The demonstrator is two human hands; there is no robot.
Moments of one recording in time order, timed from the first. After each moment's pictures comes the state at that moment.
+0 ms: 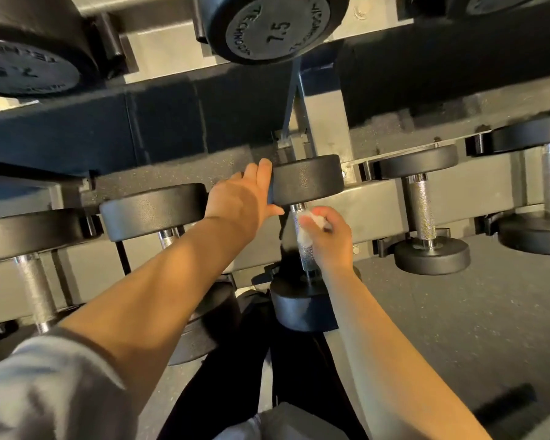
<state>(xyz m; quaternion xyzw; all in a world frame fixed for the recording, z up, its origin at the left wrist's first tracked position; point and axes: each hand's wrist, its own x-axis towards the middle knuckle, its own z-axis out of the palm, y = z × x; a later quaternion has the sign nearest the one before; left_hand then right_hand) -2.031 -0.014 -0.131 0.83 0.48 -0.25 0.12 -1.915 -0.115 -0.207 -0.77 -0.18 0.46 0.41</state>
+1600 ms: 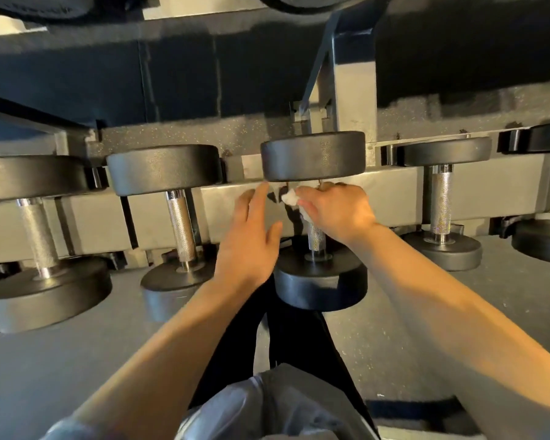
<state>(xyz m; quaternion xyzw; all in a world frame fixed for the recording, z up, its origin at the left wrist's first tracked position) -2.058 -0.109 -0.153 0.65 0.64 0.03 0.42 -1.888 -0.084 -0.211 -0.56 -0.80 0.11 -0.15</state>
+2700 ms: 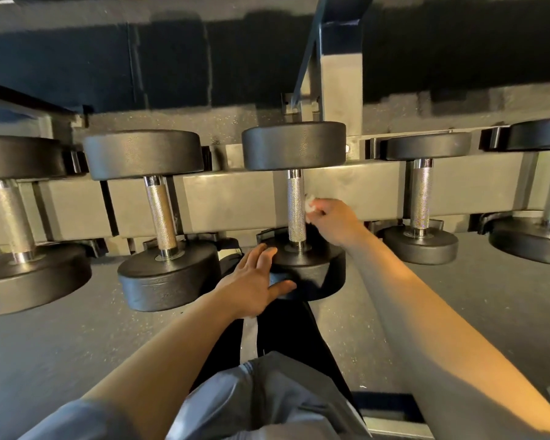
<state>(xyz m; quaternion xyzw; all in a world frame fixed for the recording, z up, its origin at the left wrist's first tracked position) -2.047 -0.162 -0.176 0.62 0.50 -0.28 0.54 -1.862 -0.113 -0.208 -0.71 -0.43 0.55 0.01</state>
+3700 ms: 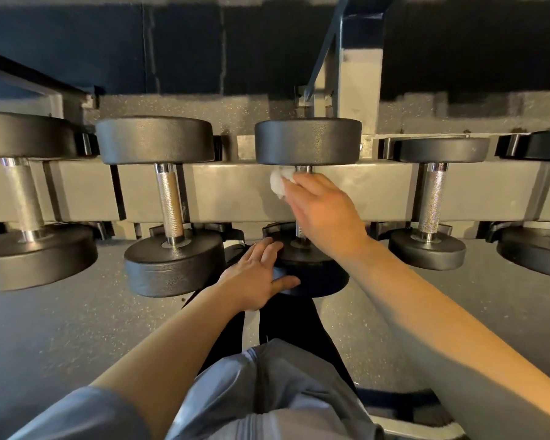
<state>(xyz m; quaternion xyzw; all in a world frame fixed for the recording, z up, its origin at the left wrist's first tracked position) -2.047 -0.163 -0.179 0.62 0.51 -0.26 0.53 -1.891 -0.112 -0.185 -0.55 -0.81 0.14 0.15</state>
